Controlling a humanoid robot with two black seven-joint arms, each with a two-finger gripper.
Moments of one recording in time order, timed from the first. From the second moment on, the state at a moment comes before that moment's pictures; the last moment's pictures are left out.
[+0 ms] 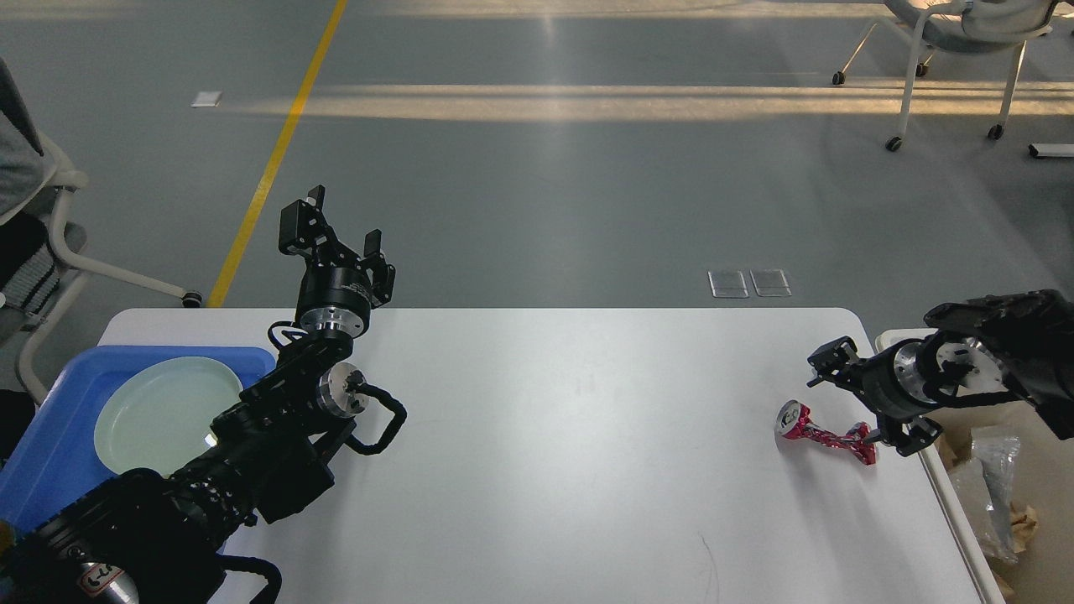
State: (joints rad) left arm -0.82 -0.06 -0.76 -0.32 0.05 -0.10 -0.66; right arm 1.26 -0.37 -1.13 0.68 0.48 0.43 -0.20
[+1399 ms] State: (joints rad) left arm -0.82 -0.06 -0.76 -0.32 0.05 -0.10 -0.66; right arm 1.10 -0.32 -1.07 0.65 0.23 0.19 -0.18
